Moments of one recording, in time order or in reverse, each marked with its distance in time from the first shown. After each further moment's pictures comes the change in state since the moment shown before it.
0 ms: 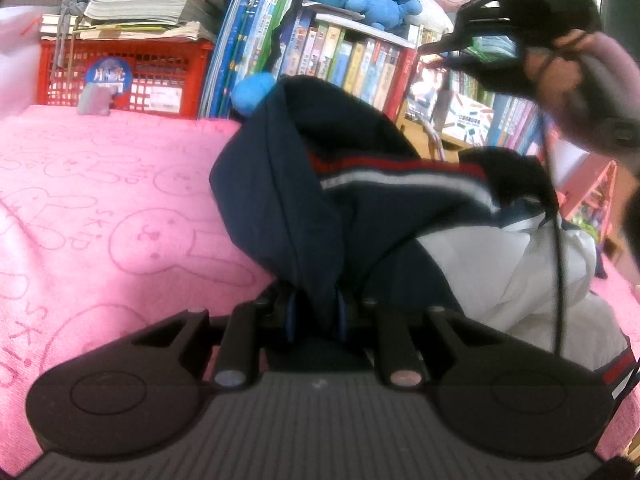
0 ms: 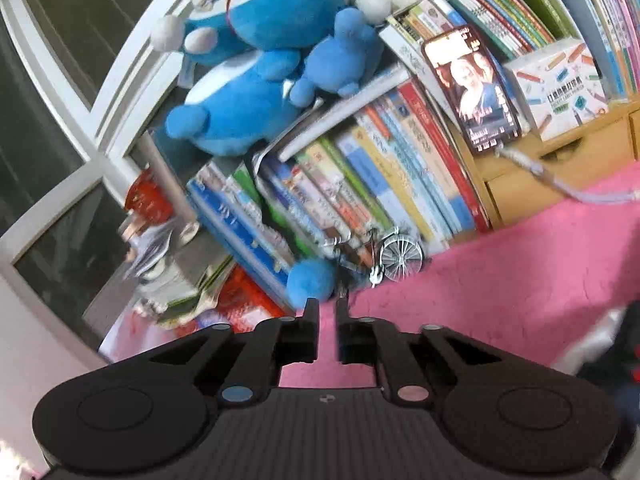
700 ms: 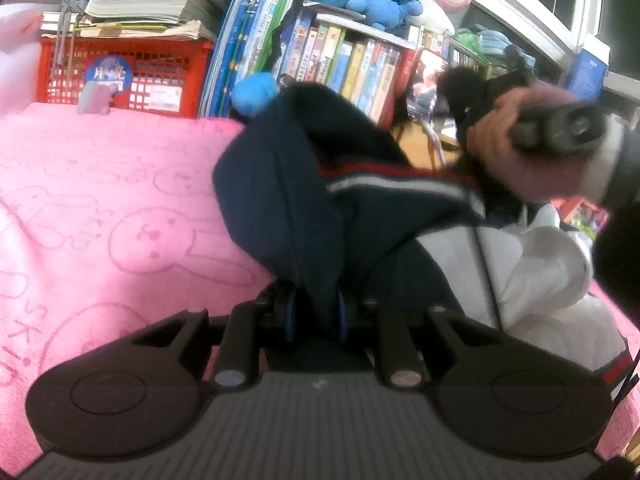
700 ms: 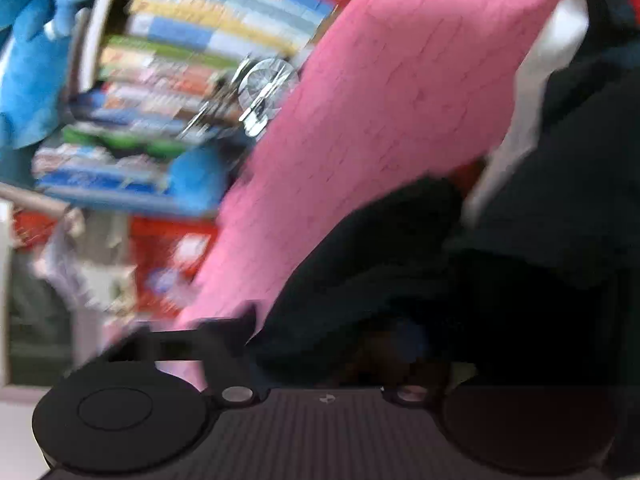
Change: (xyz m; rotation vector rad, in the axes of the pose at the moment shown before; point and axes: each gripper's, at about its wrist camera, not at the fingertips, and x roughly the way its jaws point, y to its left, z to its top) left arm -0.001 0.003 0.000 -0.013 0.001 -0.012; right arm 0.071 -0.066 -0.036 0.516 0.319 -0.179
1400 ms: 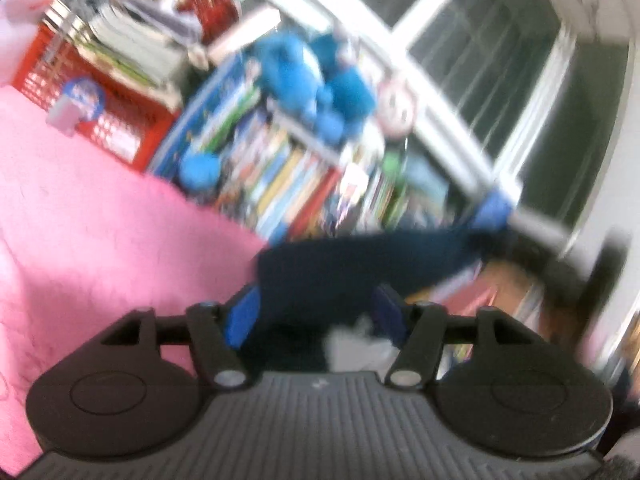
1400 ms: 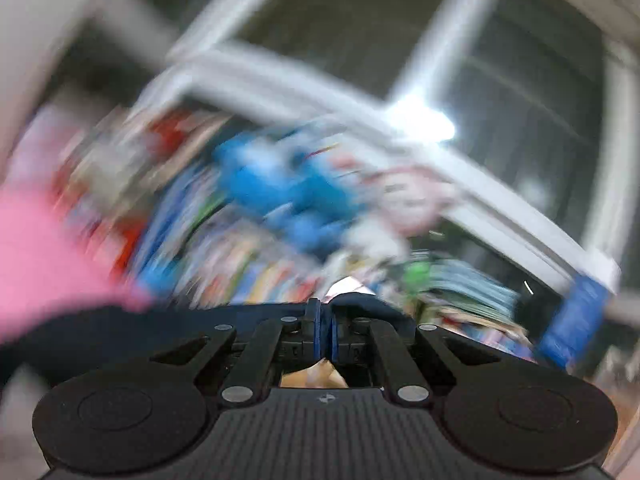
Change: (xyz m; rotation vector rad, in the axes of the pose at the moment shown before) left arm -0.089 0.054 0.038 -0.274 -0.240 -0.365; right arm -0.192 0.010 -0.196 -1.573 -0.956 -0.429
